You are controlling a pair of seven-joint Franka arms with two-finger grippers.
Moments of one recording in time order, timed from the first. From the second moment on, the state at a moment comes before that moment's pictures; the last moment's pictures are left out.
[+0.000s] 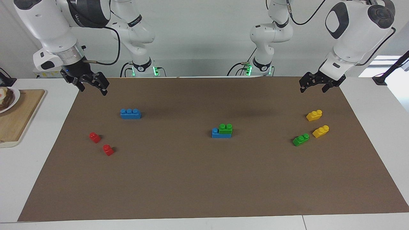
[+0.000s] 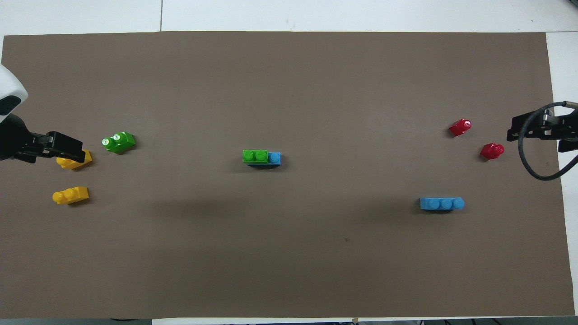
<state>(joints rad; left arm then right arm) -0.01 0.00 -0.03 -1.67 -0.01 1.55 0.04 -0.18 -0.04 0.12 -1.68 0.01 1.63 0.18</state>
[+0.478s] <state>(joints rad) -0.01 -0.02 -0.03 -1.67 -0.01 1.55 0.04 -0.18 -0.04 0.12 -1.68 0.01 1.63 0.17</state>
